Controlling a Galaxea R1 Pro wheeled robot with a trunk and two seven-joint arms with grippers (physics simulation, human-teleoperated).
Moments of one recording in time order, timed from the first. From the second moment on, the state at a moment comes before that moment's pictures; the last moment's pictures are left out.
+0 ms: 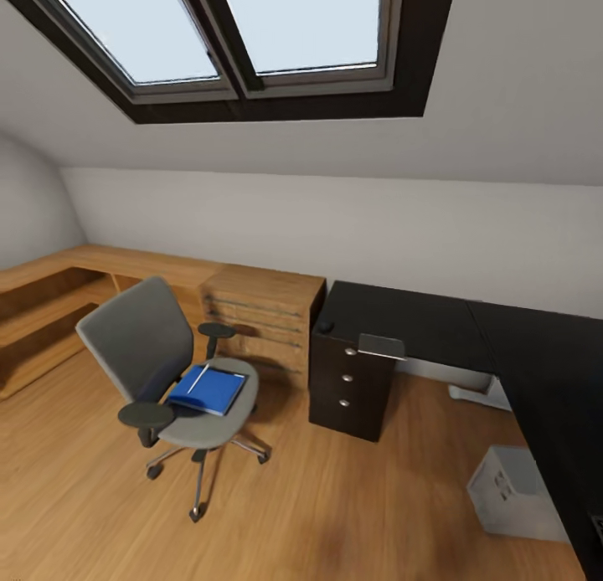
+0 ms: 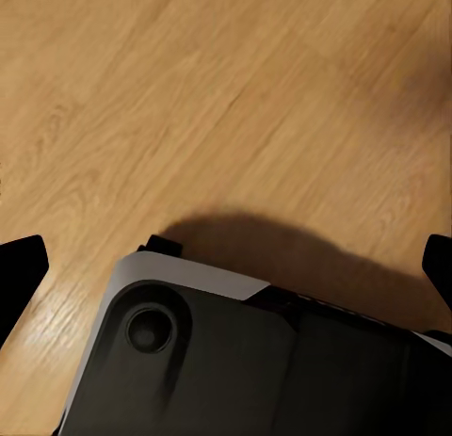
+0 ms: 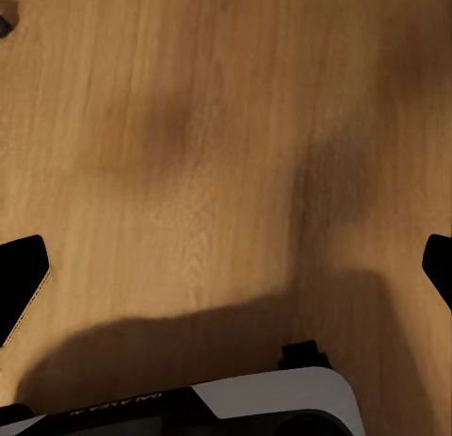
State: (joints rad) left arm -0.14 -0.02 0.40 -0.04 -0.02 -0.40 -0.10; right arm -0.22 -0.02 -0.07 -0.08 -0.23 -0.42 0.13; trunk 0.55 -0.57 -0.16
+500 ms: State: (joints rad) left arm -0.14 -0.02 0.40 -0.04 -0.02 -0.40 -0.09; right arm -0.22 -0.02 -0.07 -0.08 -0.23 -0.50 0.13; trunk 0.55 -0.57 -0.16
